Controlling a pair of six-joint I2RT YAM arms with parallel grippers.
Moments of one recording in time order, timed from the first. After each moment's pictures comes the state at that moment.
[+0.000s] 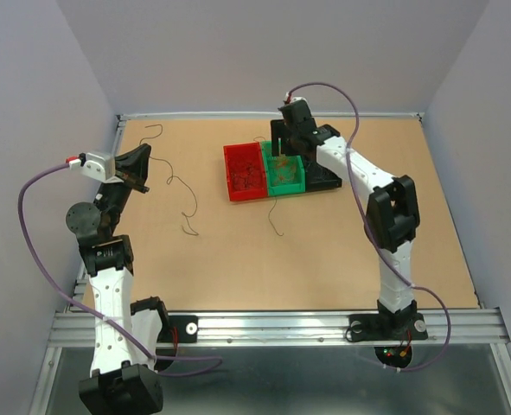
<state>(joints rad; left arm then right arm) 0.26 0.73 0.66 0.54 0.61 -0.30 0.52 2.13 1.91 -0.53 0.26 0.31</state>
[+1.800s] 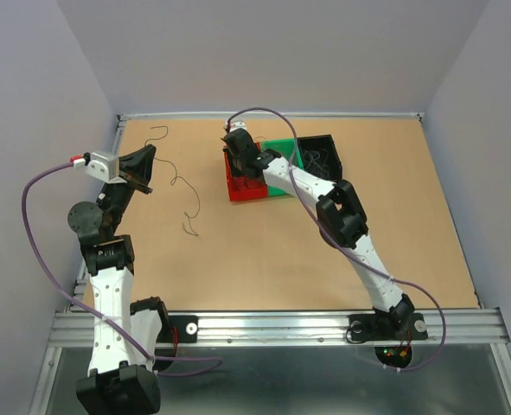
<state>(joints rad) 0.24 0.73 0.66 0.54 0.63 -0.30 0.75 2.43 2.18 -0.41 0.28 0.29</state>
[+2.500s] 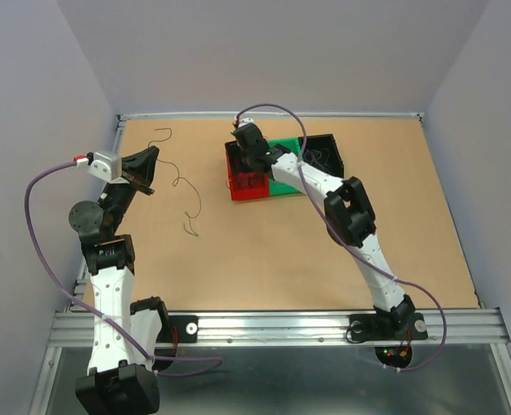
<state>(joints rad) 0.23 0.74 0.65 0.54 0.65 -0.29 0.71 2.45 2.15 -0.42 0.24 0.27</state>
